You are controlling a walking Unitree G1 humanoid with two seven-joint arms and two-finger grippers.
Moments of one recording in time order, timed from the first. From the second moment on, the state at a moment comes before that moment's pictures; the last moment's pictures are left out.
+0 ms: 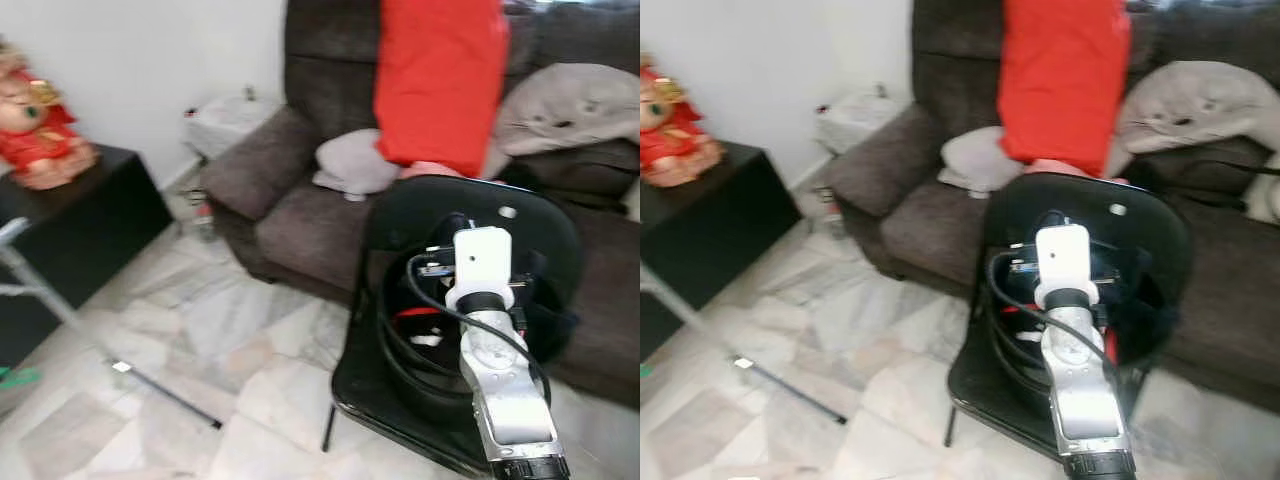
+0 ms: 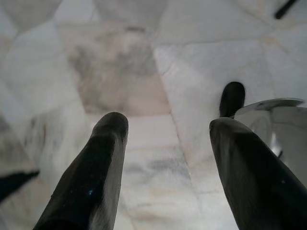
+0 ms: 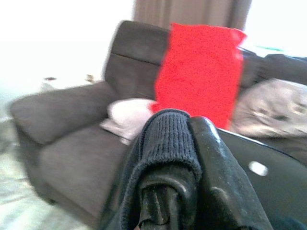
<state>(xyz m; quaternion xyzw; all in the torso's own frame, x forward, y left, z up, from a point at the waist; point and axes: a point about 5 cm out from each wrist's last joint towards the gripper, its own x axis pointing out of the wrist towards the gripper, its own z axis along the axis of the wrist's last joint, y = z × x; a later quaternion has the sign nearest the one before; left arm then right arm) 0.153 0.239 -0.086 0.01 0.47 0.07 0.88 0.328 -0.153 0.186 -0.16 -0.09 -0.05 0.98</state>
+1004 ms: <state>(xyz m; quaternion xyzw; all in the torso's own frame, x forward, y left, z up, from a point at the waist) 0.153 0.231 -0.088 0.00 0.47 0.07 0.88 0.306 -0.056 0.227 -0.21 -0.28 0.23 0.91</state>
